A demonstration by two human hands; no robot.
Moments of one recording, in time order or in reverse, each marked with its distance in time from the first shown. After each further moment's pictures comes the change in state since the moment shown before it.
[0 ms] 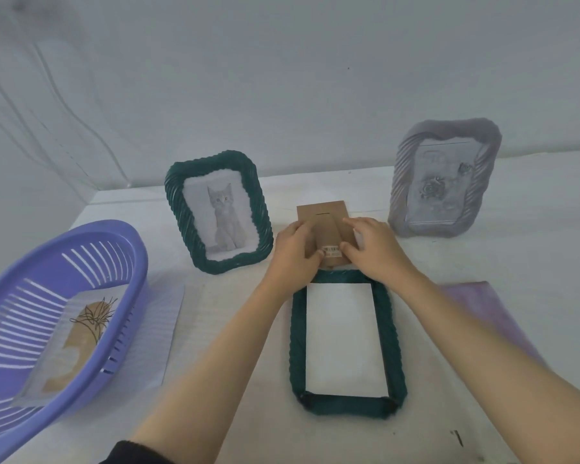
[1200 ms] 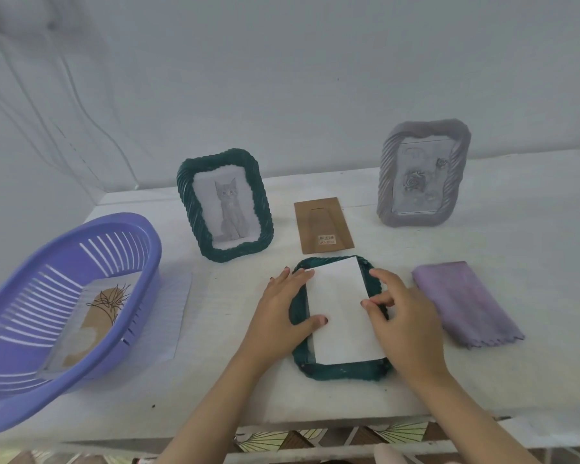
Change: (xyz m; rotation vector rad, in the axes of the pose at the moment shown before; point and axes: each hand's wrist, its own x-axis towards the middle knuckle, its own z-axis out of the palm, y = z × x) left_hand -0.124 -0.013 -0.005 0.004 -0.069 0.068; right_hand -0.157 -0.035 -0.003 -0.036 0.377 0.064
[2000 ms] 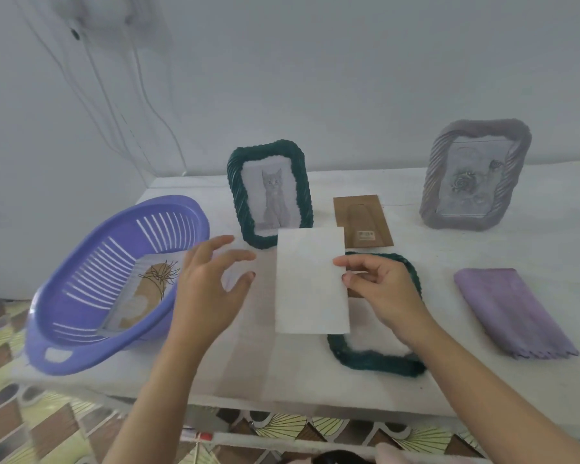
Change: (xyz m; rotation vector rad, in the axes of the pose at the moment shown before) left_hand -0.051 -0.023 -0.111 0.306 0.490 -0.088; right_hand 0.030 -0.062 0.024 0.865 -0.444 0.243
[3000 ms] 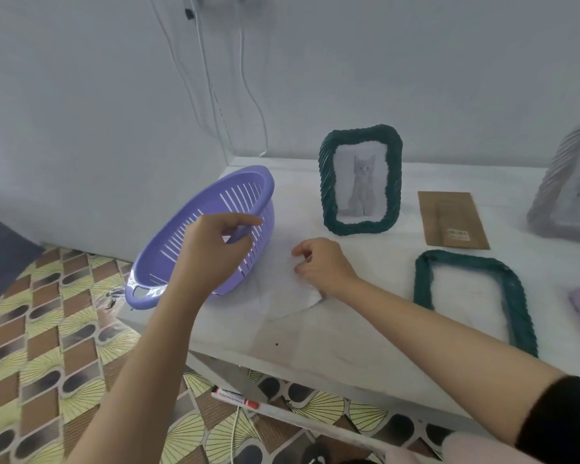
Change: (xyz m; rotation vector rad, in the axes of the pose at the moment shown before) left_hand 0.010 -0.056 -0.092 -0.100 0.001 -0.246; right_hand 0.061 0.014 0.182 -0.596 -0.330 -0.040
